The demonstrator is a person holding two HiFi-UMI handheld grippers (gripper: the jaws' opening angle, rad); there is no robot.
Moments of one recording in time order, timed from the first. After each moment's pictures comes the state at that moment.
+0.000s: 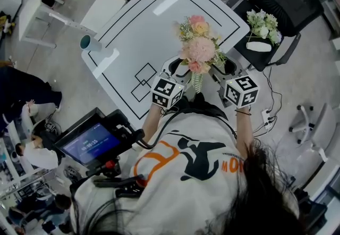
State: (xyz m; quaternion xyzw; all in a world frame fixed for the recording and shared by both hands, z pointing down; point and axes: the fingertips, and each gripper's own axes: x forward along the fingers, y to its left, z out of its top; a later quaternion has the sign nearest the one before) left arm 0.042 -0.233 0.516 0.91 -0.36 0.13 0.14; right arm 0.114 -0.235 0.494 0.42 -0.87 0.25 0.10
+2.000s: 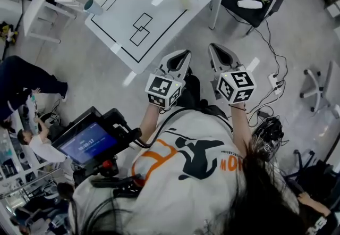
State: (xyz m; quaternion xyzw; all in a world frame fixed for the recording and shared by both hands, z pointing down) left arm 0.042 0.040 0.469 0.92 -0.35 0.11 0.09; right arm 0.115 0.029 0.462 0.51 -0.83 0.21 0.01
